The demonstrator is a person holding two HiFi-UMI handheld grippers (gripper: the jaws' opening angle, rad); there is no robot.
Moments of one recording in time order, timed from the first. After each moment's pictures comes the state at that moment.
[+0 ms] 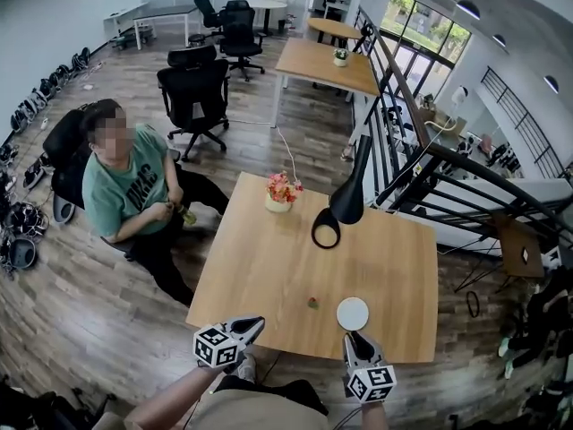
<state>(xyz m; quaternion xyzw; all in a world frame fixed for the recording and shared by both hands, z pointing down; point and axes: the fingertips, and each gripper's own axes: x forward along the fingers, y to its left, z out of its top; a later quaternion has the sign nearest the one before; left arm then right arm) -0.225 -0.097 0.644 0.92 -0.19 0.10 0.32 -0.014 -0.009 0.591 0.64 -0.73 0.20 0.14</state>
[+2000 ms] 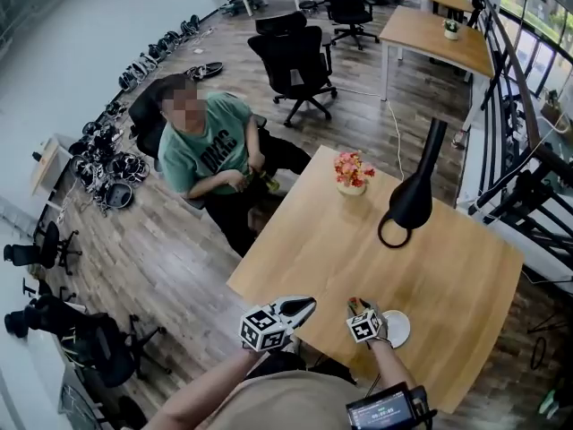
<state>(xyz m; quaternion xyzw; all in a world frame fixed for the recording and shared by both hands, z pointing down) -0.094 -0.137 0.659 0.89 -0.33 0.13 0.30 0.013 -0.141 0.943 0.32 -0.82 0.21 0.43</state>
